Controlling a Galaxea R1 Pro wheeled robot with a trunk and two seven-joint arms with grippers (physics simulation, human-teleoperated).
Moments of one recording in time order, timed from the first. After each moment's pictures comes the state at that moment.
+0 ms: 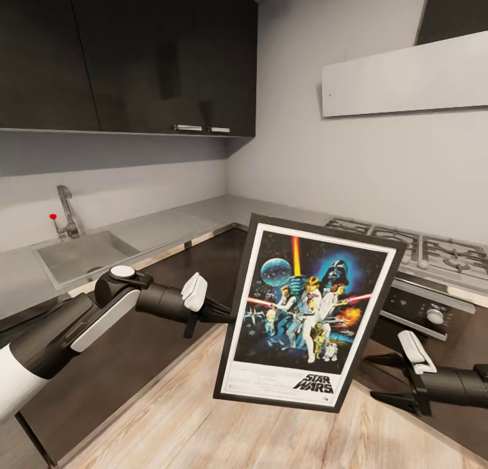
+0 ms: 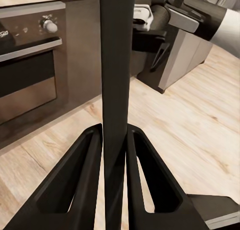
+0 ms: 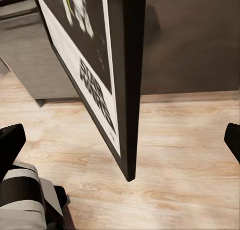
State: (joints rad) left arm -0.90 0.46 -0.74 -1.49 0.67 0.66 -1.00; right arm -0.26 -0.51 -0.23 -1.30 -0.09 0.37 1.56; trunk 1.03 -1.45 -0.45
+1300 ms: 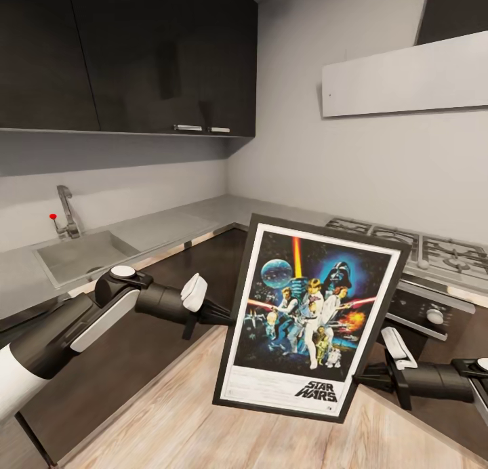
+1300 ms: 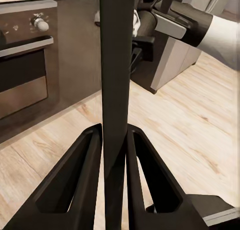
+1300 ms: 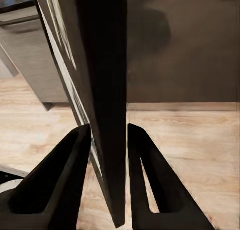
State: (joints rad) left arm -0.90 0.46 -0.74 -1.49 0.68 0.68 -1.02; right arm -0.30 -0.45 -0.18 -1.30 -0.08 0.36 1.55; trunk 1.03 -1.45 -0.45
